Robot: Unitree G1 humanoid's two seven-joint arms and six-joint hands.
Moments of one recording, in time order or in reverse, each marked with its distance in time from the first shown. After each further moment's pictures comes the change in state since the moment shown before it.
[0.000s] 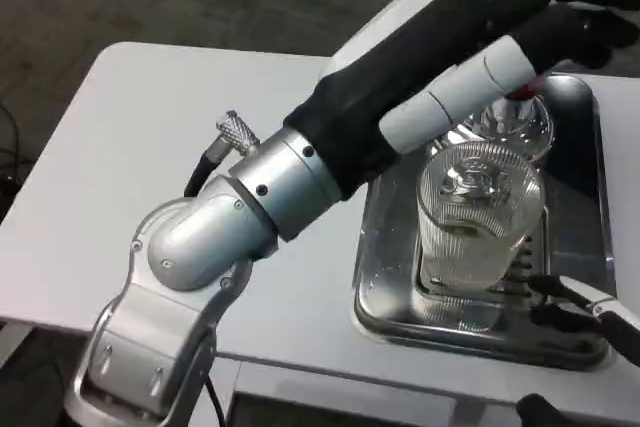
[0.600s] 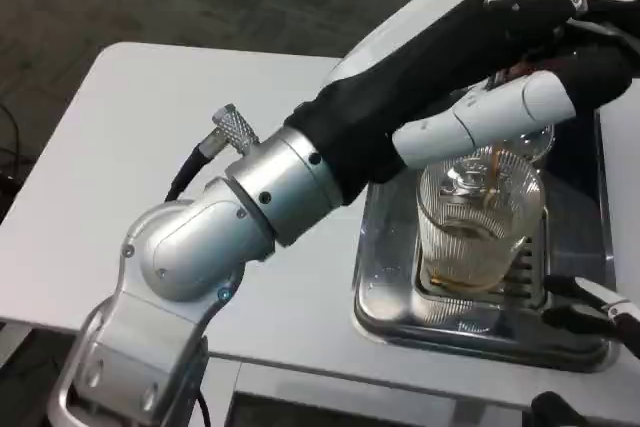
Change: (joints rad) left arm 0.000 0.042 -0.027 -0.096 0.091 0.052 0.000; right arm 0.017 -0.001 -0.023 0.005 0.031 -0.012 0.000
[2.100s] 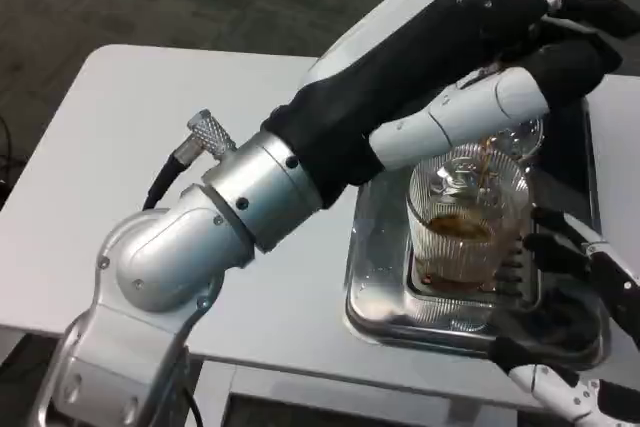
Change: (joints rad) left arm 0.037 0.011 0.035 -0.054 0.001 0.025 0.003; right arm -0.271 0.046 0.112 0.183 0.040 0.063 -0.063
